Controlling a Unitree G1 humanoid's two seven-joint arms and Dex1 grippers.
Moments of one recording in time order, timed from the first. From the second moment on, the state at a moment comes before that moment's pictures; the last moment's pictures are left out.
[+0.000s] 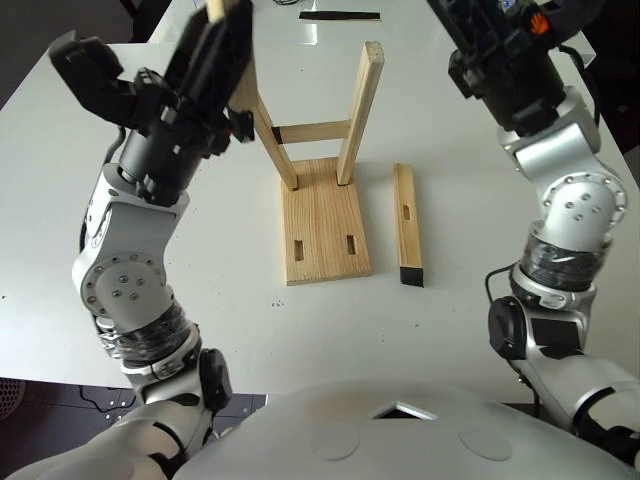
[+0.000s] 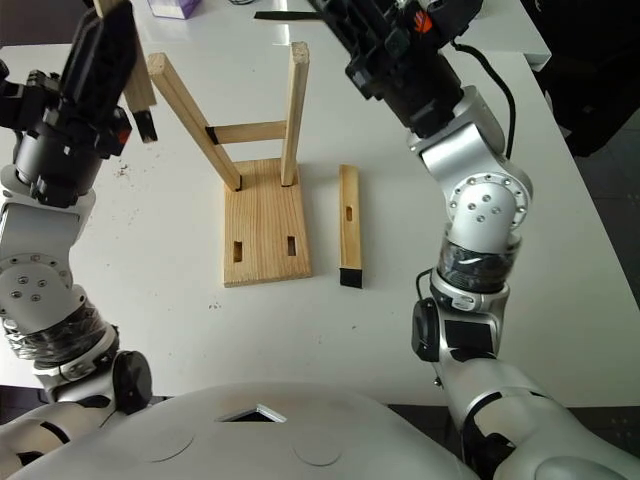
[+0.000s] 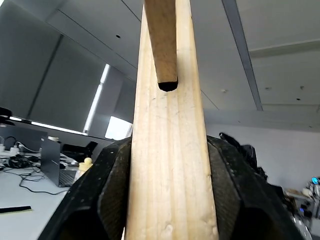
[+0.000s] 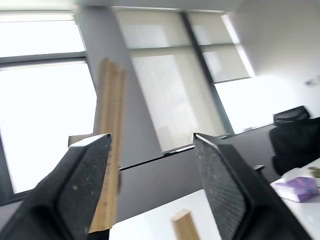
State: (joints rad) left arm -0.24 0.29 0.38 -0.59 -1.09 0.61 -0.54; right arm -0.56 -0.25 -0.18 -0.33 1.15 0.69 0.58
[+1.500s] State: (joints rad) left arm -0.25 0.65 0.20 -0.48 -1.09 0.65 -0.98; right arm -0.74 -0.49 -0.06 -0.22 1.17 0.95 0.94
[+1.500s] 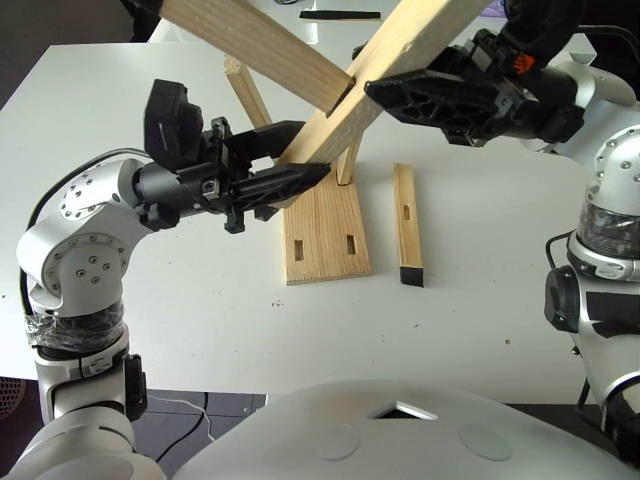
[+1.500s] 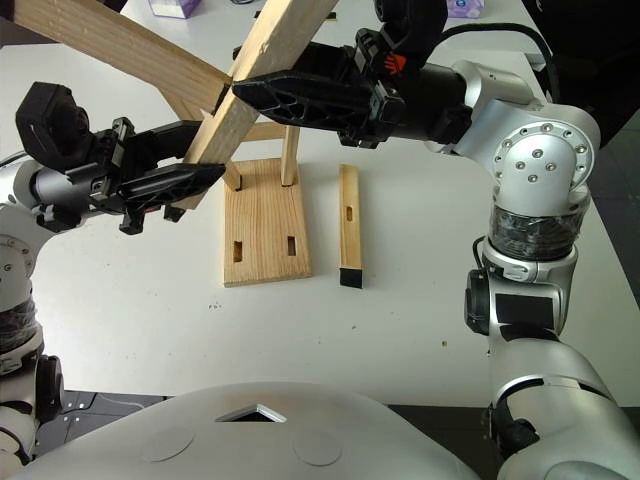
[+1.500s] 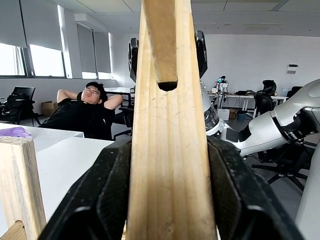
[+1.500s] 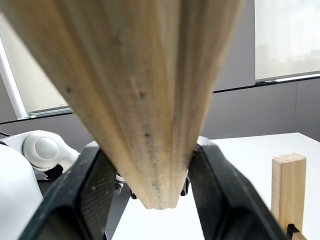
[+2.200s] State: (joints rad) left arm -0.26 0.67 0.15 -0.44 -1.00 0.64 -1.05; right arm -0.70 -0.58 0.00 -0.26 1.01 0.87 1.08
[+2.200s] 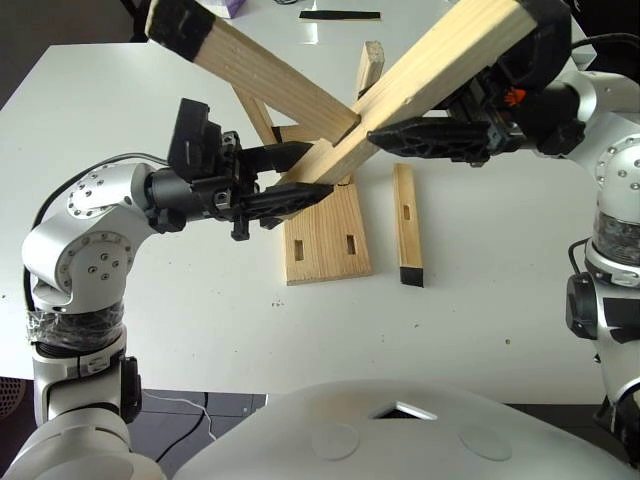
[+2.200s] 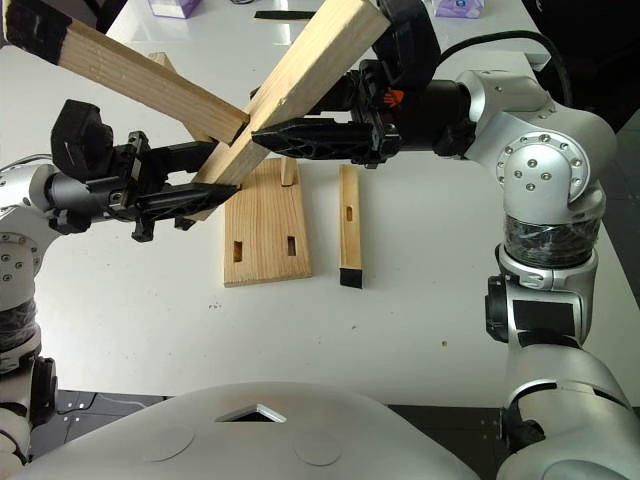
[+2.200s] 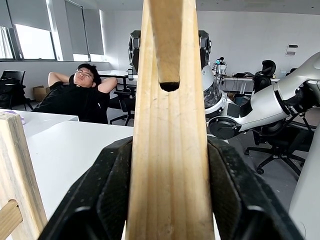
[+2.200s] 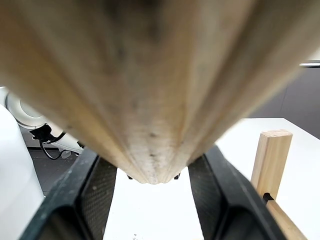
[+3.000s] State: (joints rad) left arm -0.05 0.45 0.37 -0.12 -0.75 0.46 -0.63; right arm -0.48 -0.64 0.00 -0.24 0.75 0.68 1.09
